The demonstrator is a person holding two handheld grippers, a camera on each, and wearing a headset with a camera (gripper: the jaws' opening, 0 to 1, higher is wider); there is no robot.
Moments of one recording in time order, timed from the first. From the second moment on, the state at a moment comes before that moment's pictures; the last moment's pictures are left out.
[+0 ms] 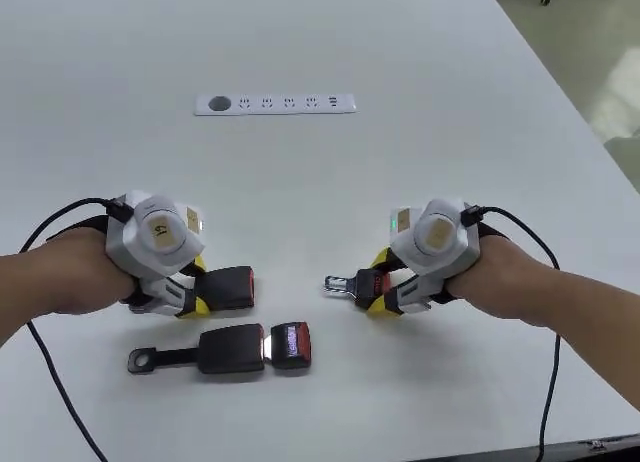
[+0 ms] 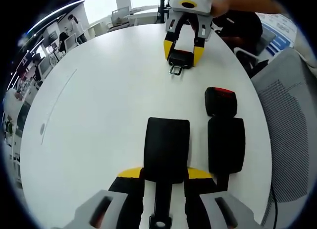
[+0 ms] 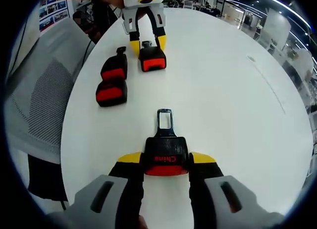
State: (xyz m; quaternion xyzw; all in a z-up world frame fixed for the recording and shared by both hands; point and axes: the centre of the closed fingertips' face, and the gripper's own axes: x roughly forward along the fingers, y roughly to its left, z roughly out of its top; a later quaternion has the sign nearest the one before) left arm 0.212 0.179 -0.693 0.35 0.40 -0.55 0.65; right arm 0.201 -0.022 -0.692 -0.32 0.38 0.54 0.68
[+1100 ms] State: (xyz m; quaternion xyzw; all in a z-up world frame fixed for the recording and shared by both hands) left arm 0.188 0.196 -0.639 0.32 0.35 -0.50 0.72; right arm 0.177 -0.030 -0.641 -0.28 0.34 0.45 0.78
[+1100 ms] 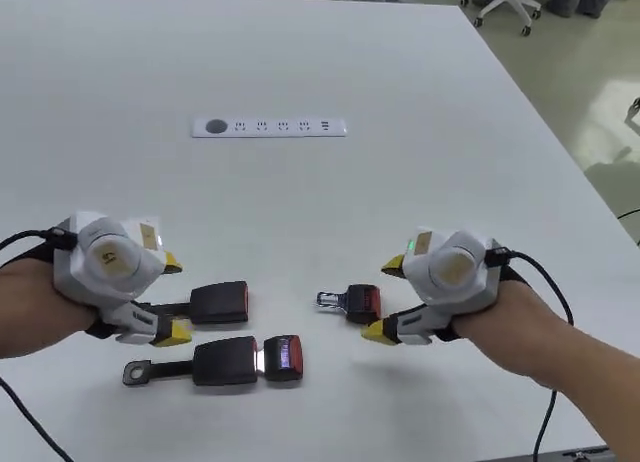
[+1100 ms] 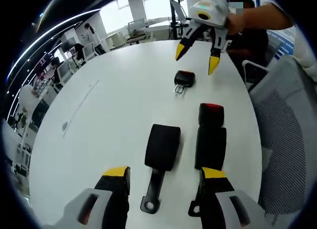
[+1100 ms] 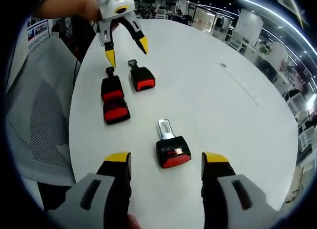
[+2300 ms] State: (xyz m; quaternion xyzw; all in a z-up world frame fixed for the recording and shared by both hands) left arm 0.107 0.268 -0.642 0.21 0.37 -0.42 0.80; right arm 0.104 -0.043 -0.645 -0.18 0.36 0.40 0.82
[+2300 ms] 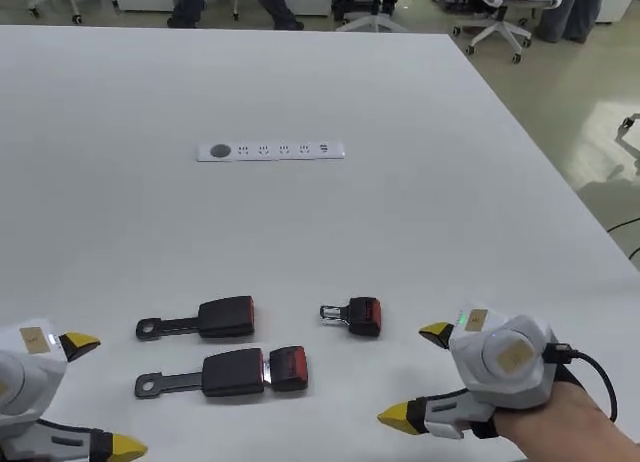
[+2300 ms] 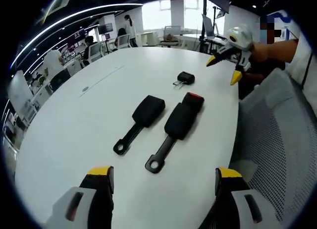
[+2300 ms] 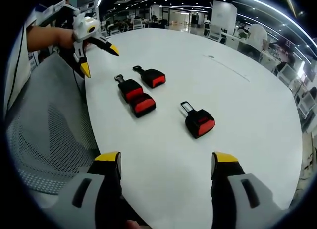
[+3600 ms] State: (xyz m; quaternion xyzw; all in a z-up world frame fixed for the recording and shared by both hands) left arm 0.095 0.269 -0.638 0.19 0.38 -0.40 0.81; right arm 0.107 -0.054 -0.643 -0.16 0.36 0.37 0.84
